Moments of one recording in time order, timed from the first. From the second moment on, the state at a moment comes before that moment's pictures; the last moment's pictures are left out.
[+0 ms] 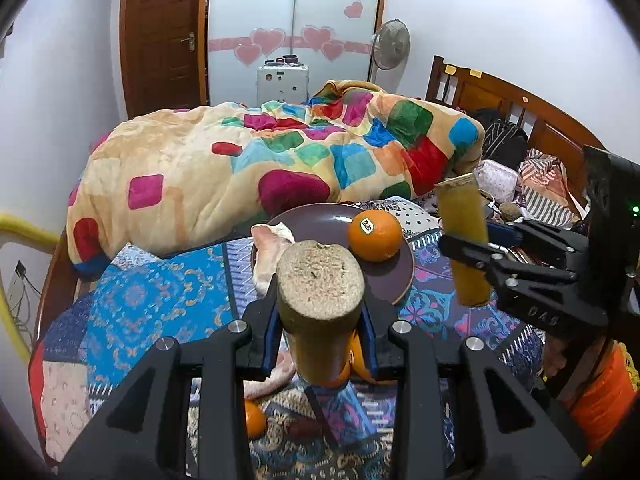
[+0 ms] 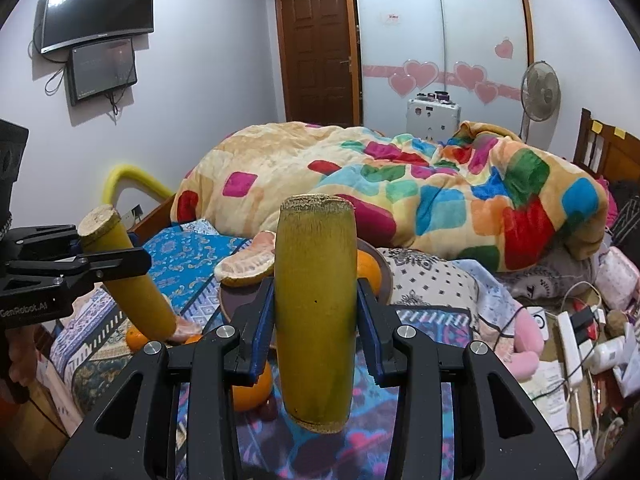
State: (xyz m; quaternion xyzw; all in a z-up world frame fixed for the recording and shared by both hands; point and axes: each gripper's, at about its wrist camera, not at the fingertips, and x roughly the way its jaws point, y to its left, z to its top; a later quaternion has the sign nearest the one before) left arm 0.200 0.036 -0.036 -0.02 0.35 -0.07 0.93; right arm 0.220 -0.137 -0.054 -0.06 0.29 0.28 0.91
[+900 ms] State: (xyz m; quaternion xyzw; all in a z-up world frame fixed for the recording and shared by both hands) left arm 0.300 0.036 -0.076 -0.03 0.39 -0.09 0.92; right arm 0.277 -0.090 -0.091 -0.10 0.33 0.32 0.88
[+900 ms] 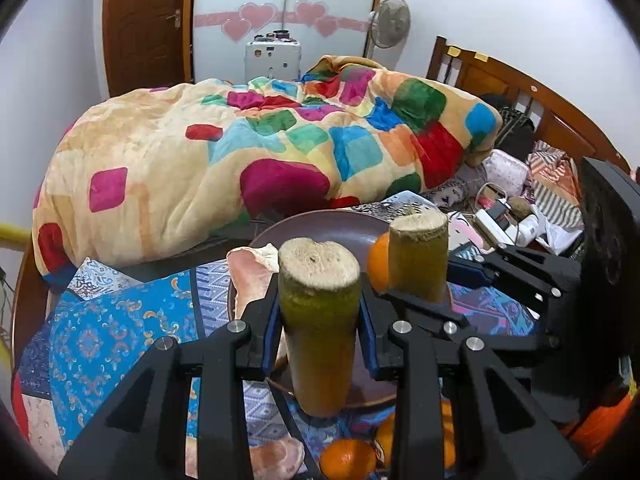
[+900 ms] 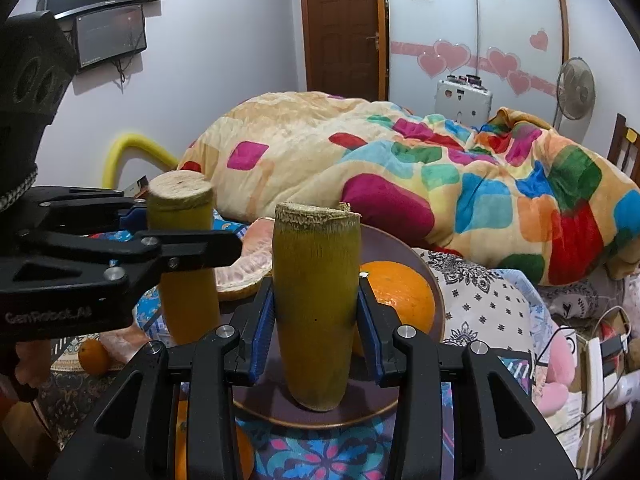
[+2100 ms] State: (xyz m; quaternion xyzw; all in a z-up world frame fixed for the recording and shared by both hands) left arm 0.182 0.071 -0.052 -0.04 0.37 -0.04 0.93; right arm 0.194 -0.112 -0.060 -0.09 0.30 0.30 0.90
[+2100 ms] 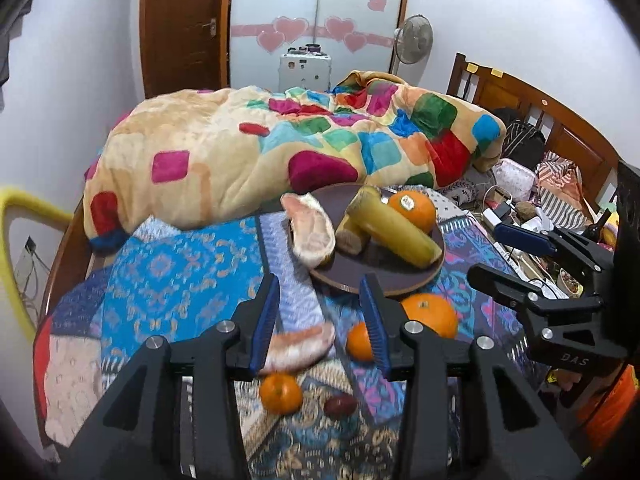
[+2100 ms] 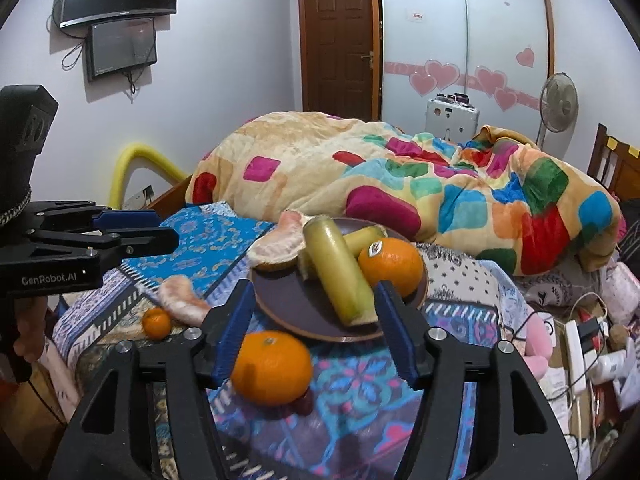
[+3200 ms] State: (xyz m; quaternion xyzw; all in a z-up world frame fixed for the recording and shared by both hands) left arm 0.158 0.094 -0.146 -0.05 0.44 -0.03 0.90; right arm 0.193 -0.091 -0.129 -0.10 0.37 0.33 0.86
